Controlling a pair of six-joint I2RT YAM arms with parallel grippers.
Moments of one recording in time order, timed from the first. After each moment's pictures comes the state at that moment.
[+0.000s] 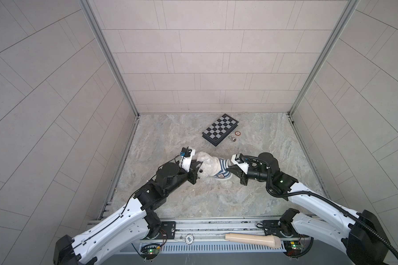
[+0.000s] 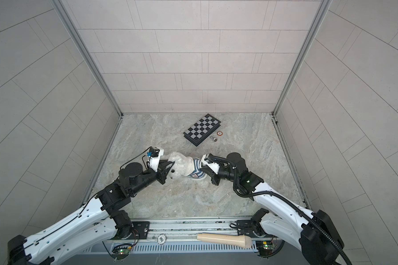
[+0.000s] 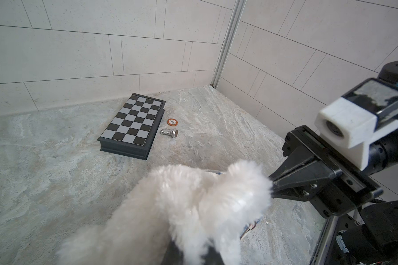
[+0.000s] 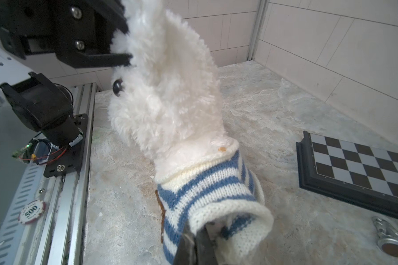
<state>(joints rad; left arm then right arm) -0.79 0.72 0.56 -0.09 -0.05 -0.25 0.60 0.99 0.53 0.08 -0.52 -0.21</state>
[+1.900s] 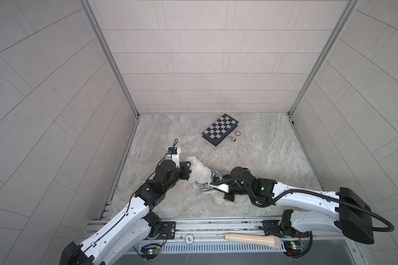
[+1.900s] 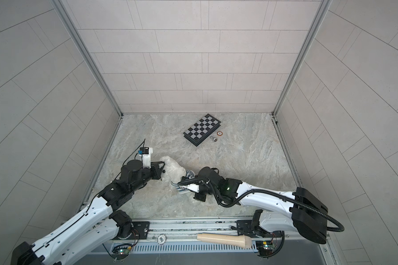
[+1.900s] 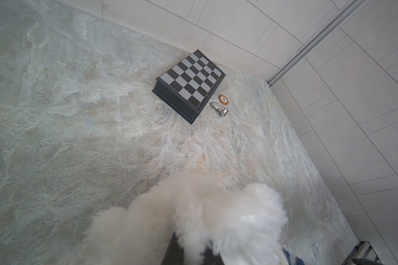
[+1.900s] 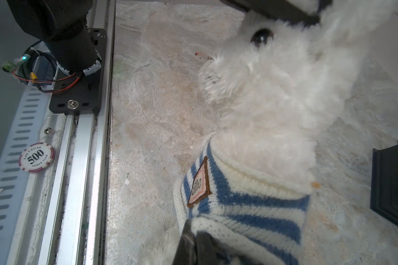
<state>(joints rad) -0.56 0.73 0.46 -0.14 -0.01 -0.55 1.02 1.19 0.64 -0.07 -0.16 -0.30</state>
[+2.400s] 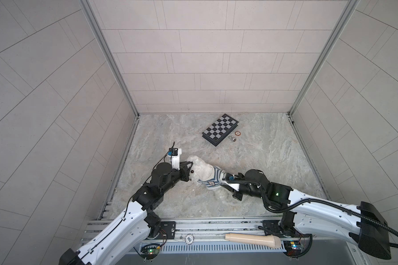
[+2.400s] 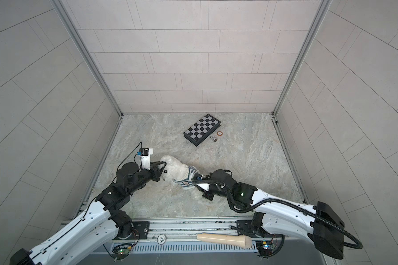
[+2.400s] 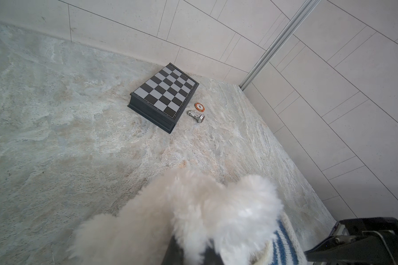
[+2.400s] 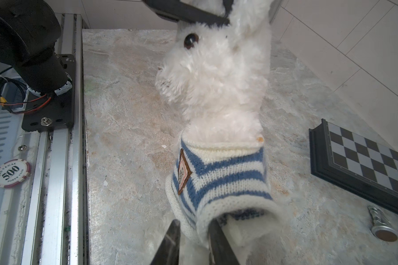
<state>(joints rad) -0.56 0.67 0.43 -0.08 0.07 -0.48 0.97 0.94 0.51 -0.05 -0.07 -0.23</state>
